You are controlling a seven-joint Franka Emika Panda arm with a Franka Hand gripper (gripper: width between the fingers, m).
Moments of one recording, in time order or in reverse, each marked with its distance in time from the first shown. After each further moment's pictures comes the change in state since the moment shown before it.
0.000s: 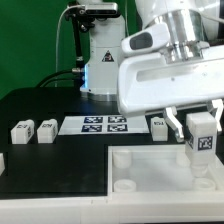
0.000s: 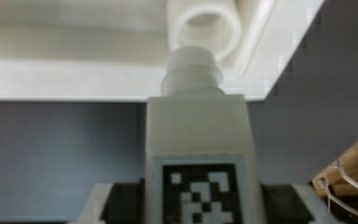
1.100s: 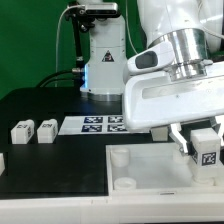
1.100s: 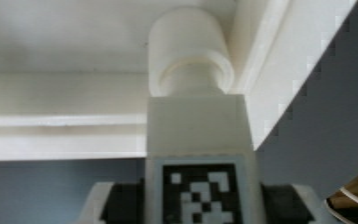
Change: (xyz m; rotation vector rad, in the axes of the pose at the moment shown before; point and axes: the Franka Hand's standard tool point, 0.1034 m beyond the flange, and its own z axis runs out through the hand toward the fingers) arm -0.020 -0.006 0.017 0.011 -0.034 0.002
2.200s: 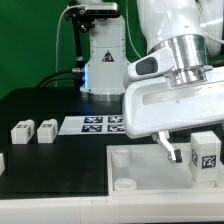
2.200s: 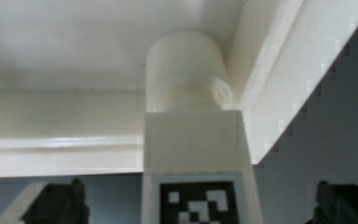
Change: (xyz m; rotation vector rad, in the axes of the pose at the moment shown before) arm -0.002 0.000 0.005 0.004 -0.006 0.003
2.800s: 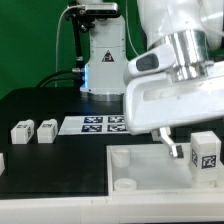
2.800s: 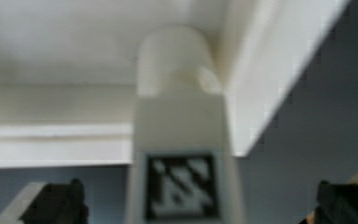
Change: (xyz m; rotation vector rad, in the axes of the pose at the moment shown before) arm 0.010 -0.007 -0.016 0.040 -0.084 0.006
